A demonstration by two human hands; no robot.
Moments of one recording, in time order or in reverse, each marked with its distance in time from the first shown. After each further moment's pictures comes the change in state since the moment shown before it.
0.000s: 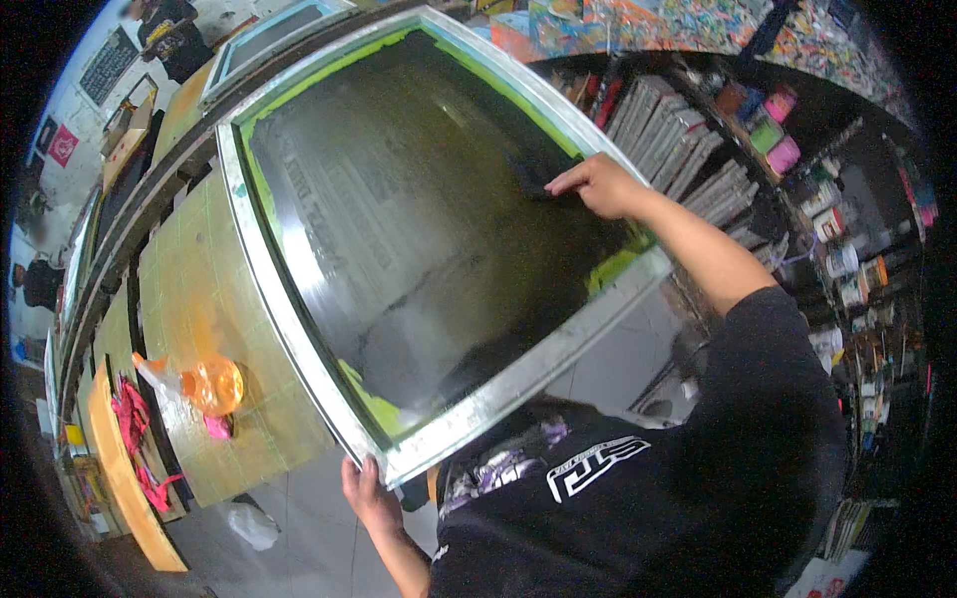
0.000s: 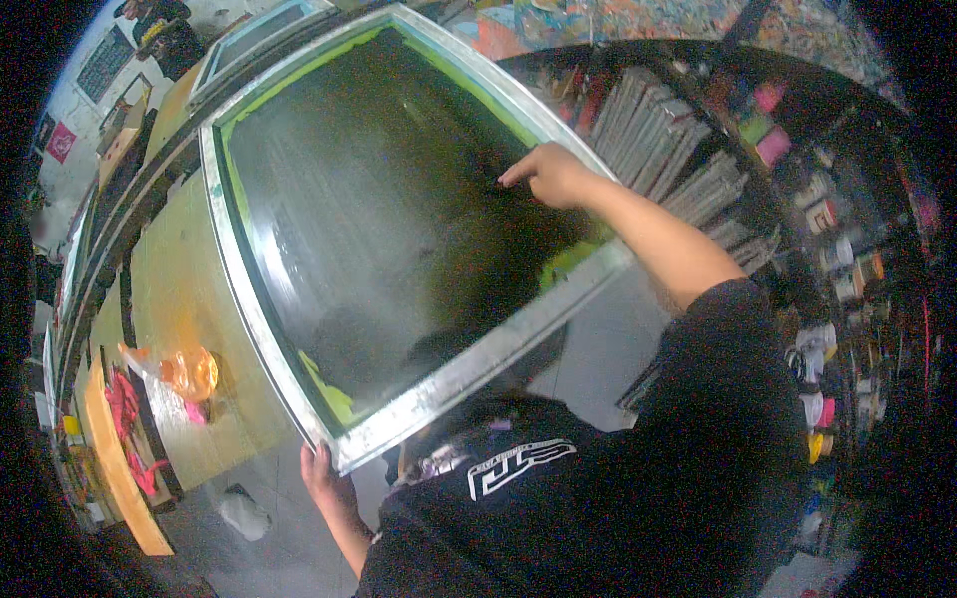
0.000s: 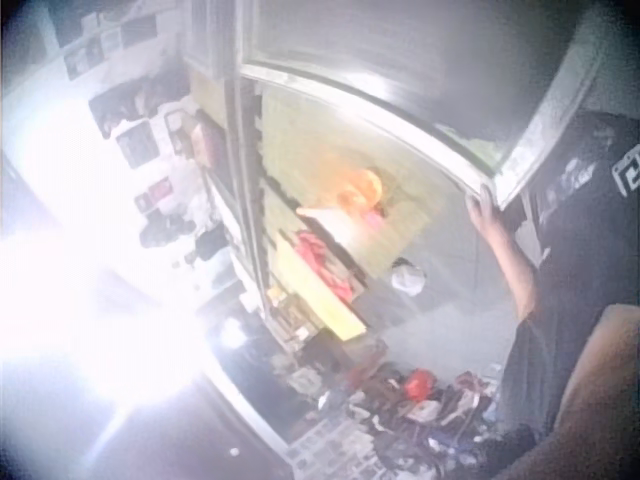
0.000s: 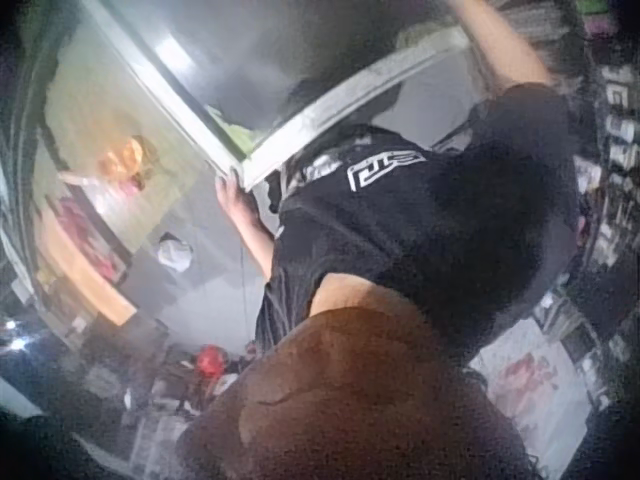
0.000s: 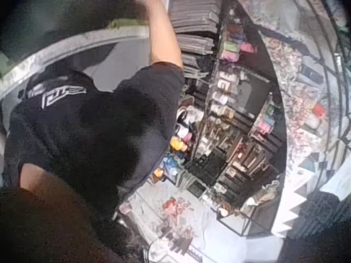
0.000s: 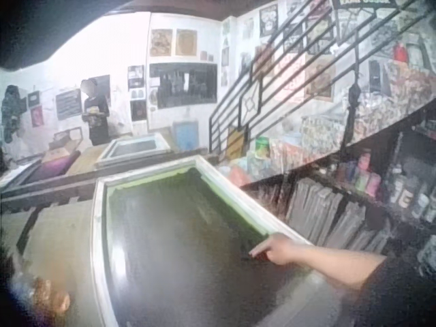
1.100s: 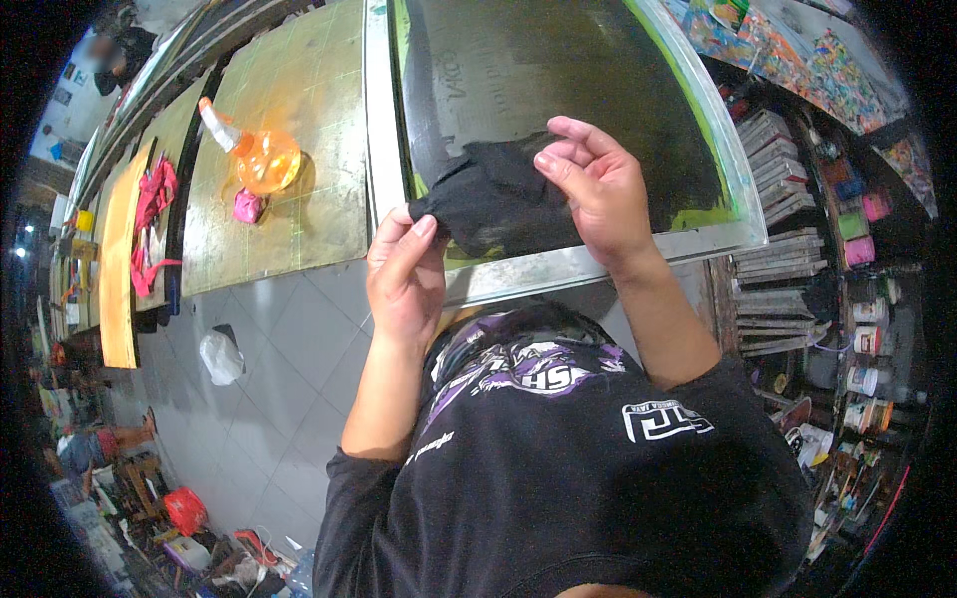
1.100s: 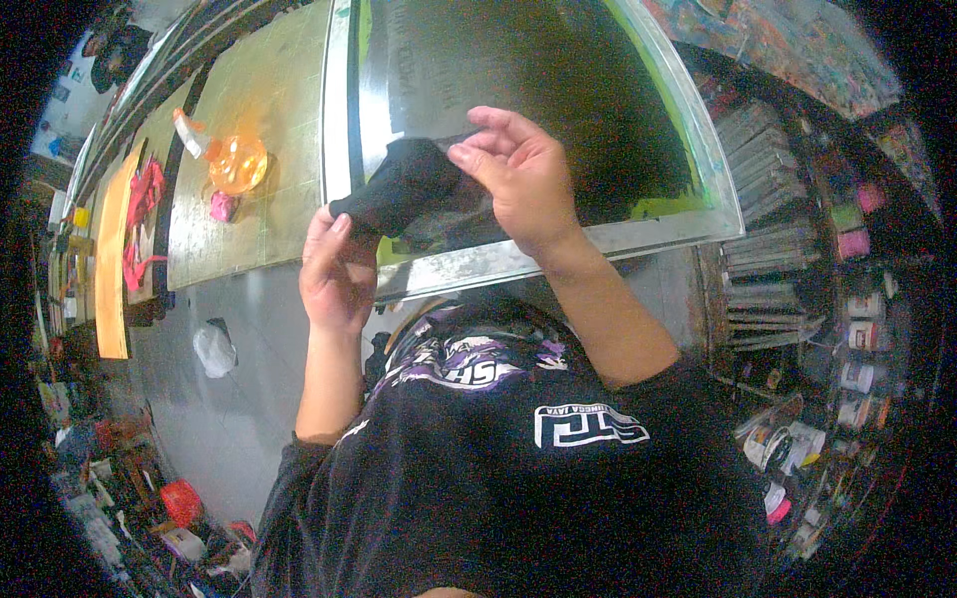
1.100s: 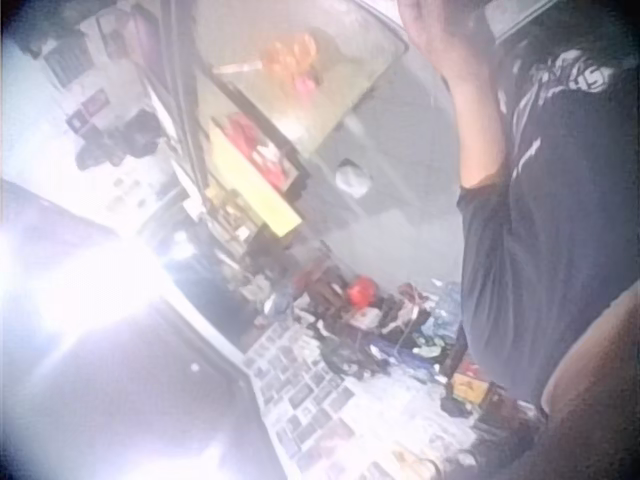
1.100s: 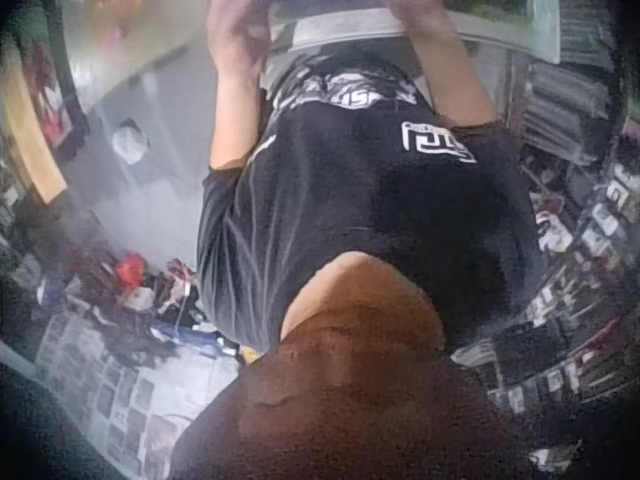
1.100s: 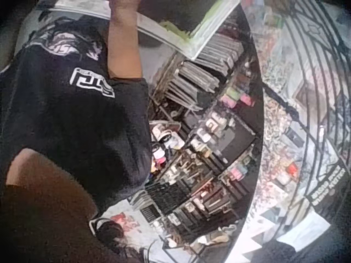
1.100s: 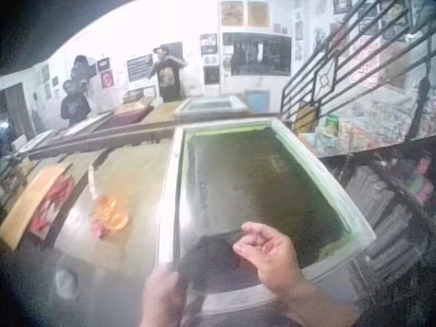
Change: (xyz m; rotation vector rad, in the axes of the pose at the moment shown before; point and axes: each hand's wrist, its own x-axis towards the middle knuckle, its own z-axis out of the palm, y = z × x) left_hand 0.004 0.042 0.071 -0.510 -0.416 0.221; right_hand -0.054 -0.227 0.090 1.432 0.208 -0.117
